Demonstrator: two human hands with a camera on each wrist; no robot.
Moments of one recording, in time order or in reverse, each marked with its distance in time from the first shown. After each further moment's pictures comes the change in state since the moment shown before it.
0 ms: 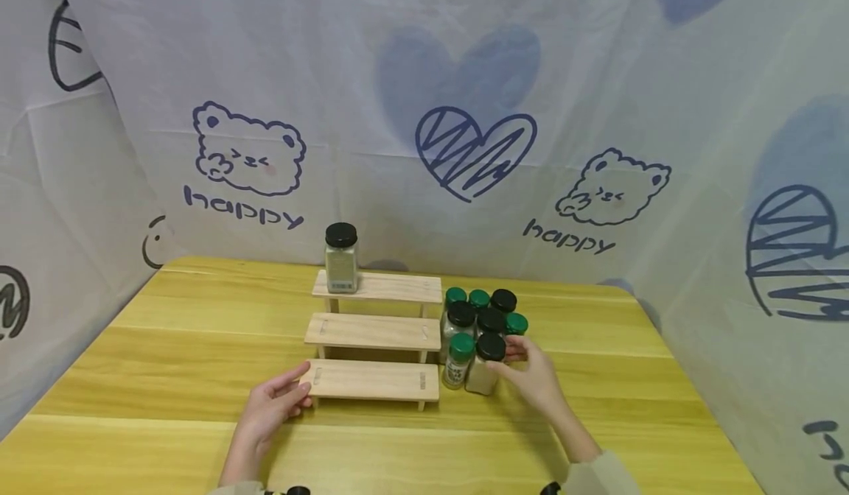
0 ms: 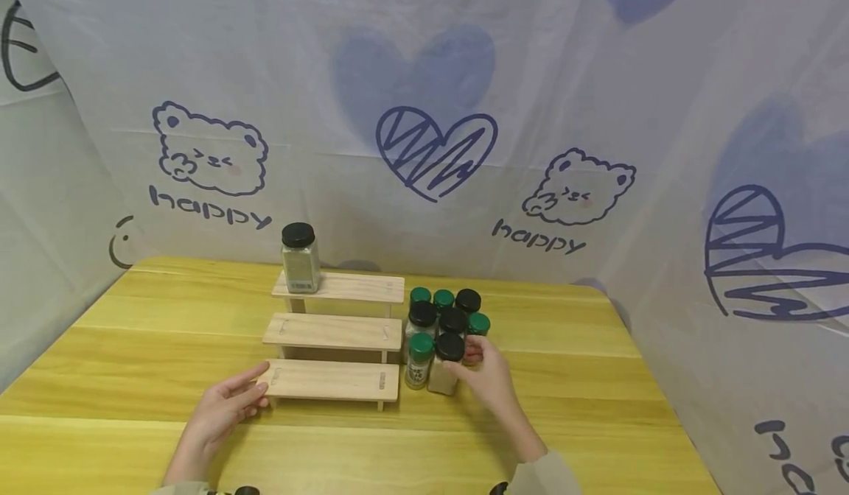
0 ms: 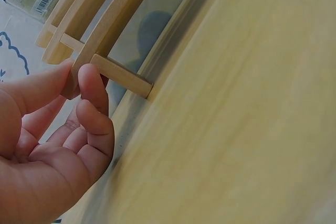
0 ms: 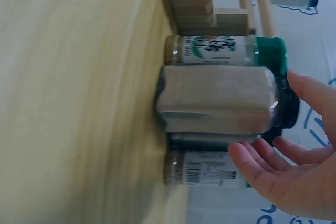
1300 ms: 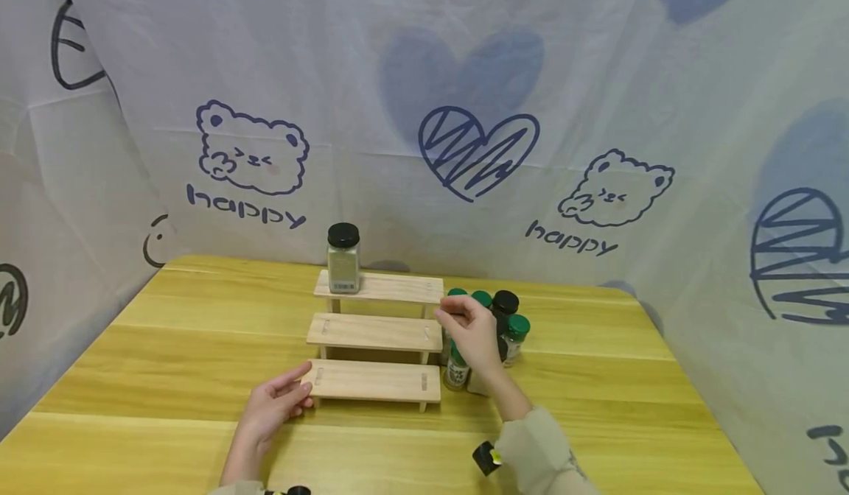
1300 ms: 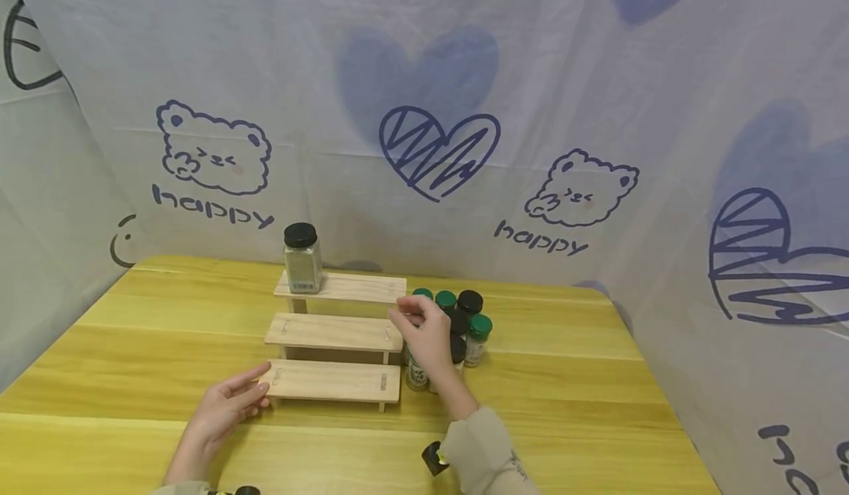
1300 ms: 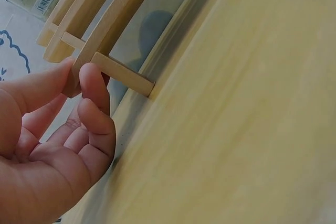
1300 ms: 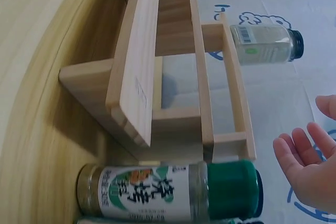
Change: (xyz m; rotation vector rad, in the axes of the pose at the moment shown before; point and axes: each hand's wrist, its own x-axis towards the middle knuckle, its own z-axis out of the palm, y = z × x) left_hand 0.001 -0.001 -0.001 -0.001 -0.005 0.000; right_hand 0.027 -0.086 0.054 0.365 0.013 -0.271
